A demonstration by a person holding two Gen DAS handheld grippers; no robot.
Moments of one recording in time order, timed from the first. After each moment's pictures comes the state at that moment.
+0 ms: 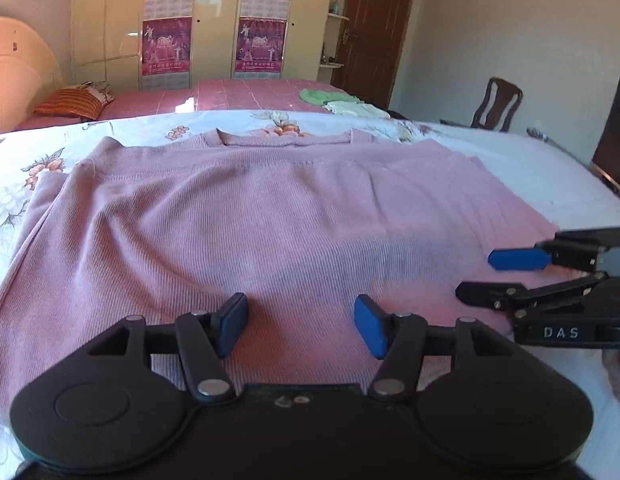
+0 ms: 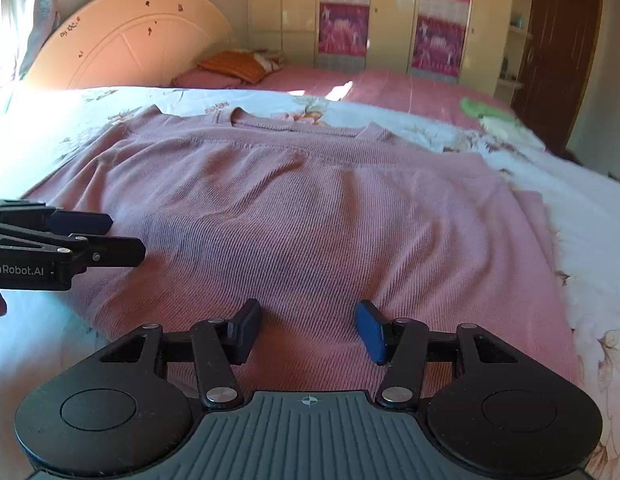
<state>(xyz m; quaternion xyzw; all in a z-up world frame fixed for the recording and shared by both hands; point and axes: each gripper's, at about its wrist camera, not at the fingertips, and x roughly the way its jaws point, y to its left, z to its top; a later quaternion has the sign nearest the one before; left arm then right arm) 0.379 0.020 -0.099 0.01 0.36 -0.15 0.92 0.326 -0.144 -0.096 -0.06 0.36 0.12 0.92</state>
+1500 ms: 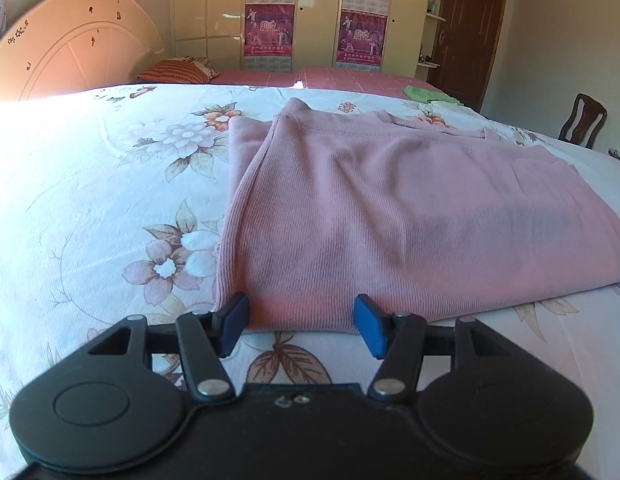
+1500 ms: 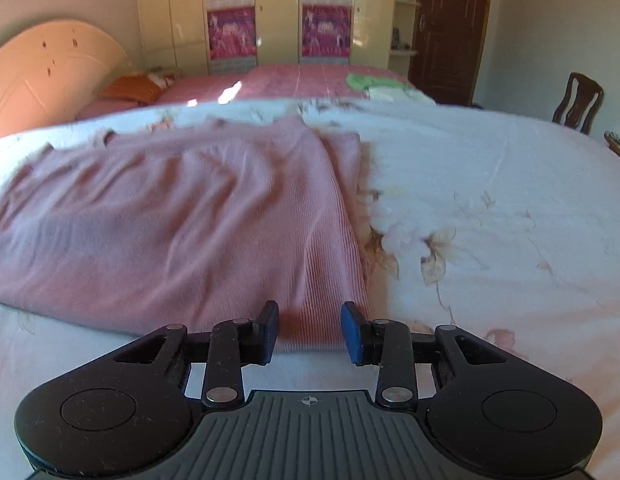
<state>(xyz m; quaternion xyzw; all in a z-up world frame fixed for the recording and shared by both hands) 0.331 0.128 -0.090 -0.02 0.38 -0.01 0.93 0.286 -0.244 -0.088 0.01 0.40 -0.02 0.92</state>
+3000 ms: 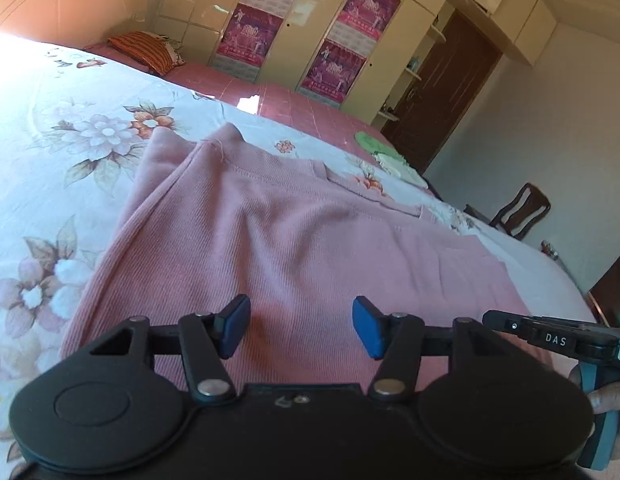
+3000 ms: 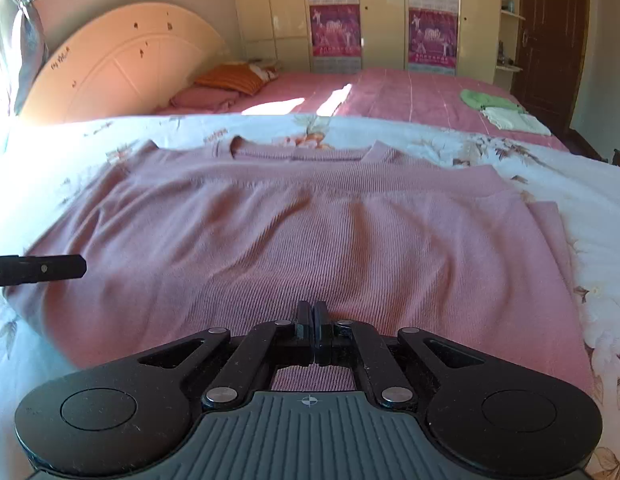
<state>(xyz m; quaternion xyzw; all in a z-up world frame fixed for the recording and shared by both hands) 0.358 0.120 -0.080 -0.20 0.34 -0.09 0.92 0.359 -0.155 -0.063 0.03 0.37 0.13 0.92</state>
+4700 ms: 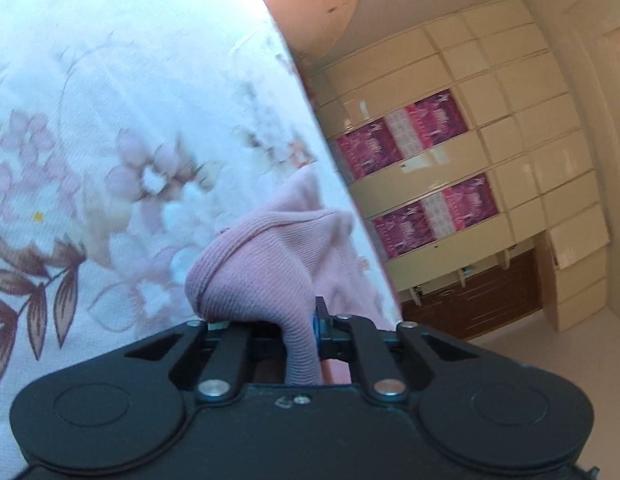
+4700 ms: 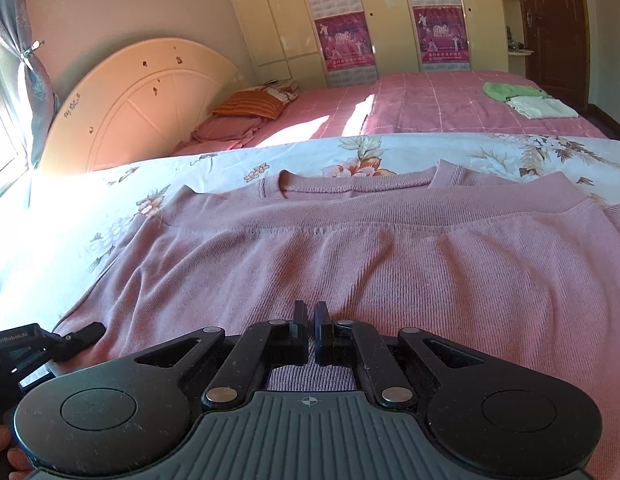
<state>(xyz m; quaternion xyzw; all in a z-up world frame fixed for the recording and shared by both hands) 0.333 0.166 -0.121 -0.50 0.18 0.05 0.85 0.401 -0.104 -0.067 0.10 0.36 0.16 0.91</state>
